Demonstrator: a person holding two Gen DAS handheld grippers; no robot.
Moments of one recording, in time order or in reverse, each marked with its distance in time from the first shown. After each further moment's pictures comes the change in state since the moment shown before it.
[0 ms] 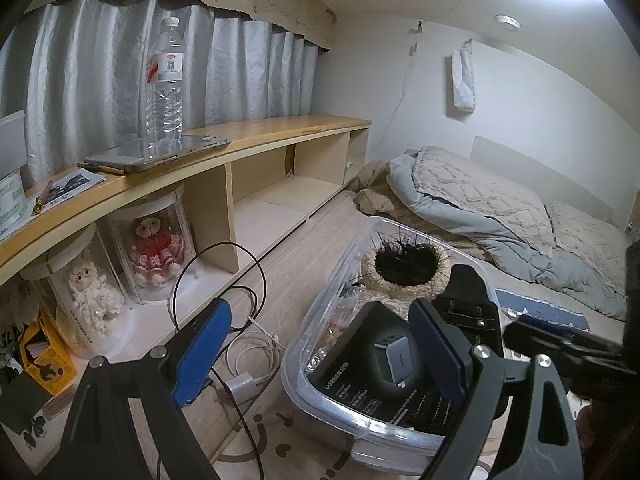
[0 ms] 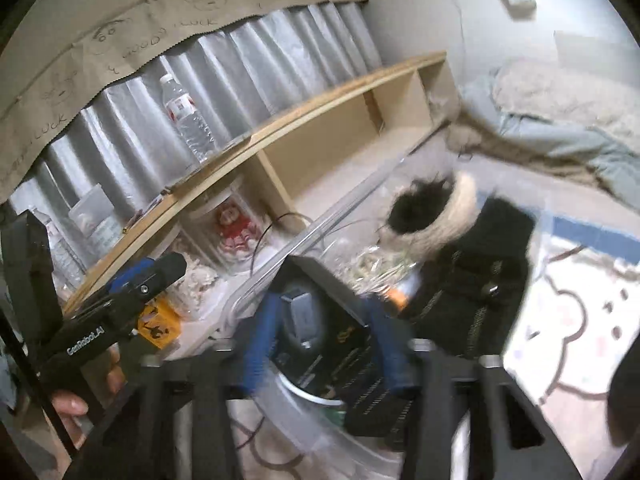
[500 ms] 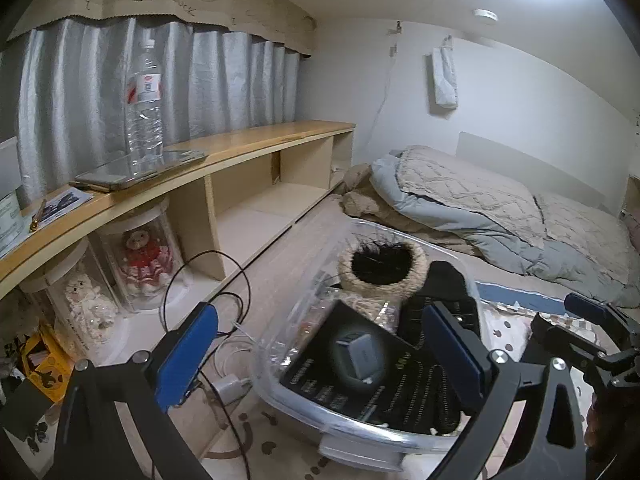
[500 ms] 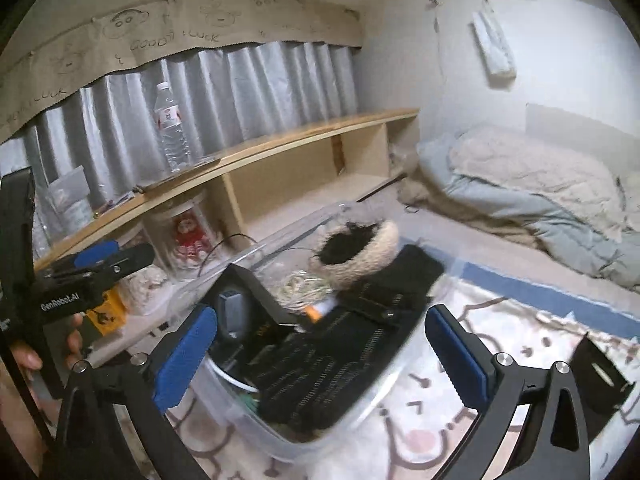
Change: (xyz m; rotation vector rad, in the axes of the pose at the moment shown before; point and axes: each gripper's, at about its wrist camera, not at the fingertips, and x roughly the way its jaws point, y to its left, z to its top) left arm -0.014 -0.036 -0.004 0.054 -0.020 -0.019; right arm -0.060 -0.017 -0.012 -0.163 -0.131 -0.188
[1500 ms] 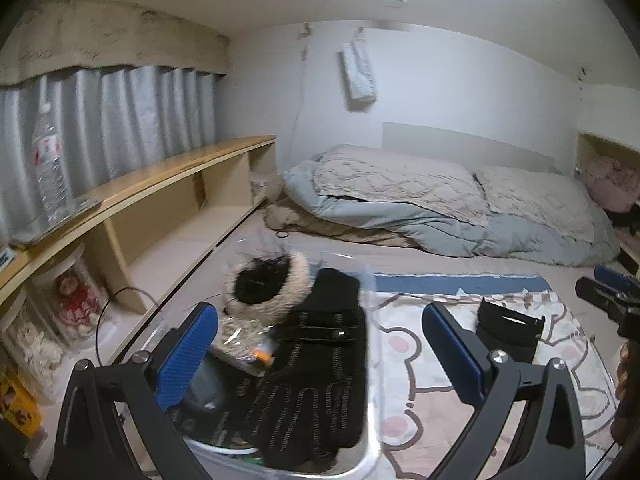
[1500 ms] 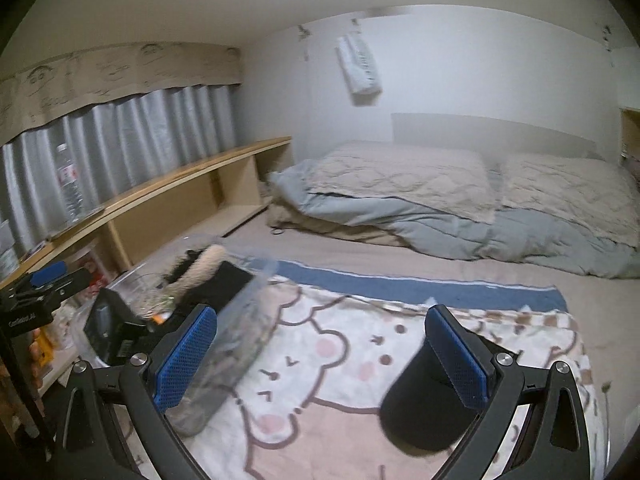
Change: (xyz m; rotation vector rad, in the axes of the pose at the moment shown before) left arm 0.008 -0.145 -0.001 0.174 -0.040 -0.151; right arm -0.111 -0.147 -0.028 0.152 -0.101 -0.340
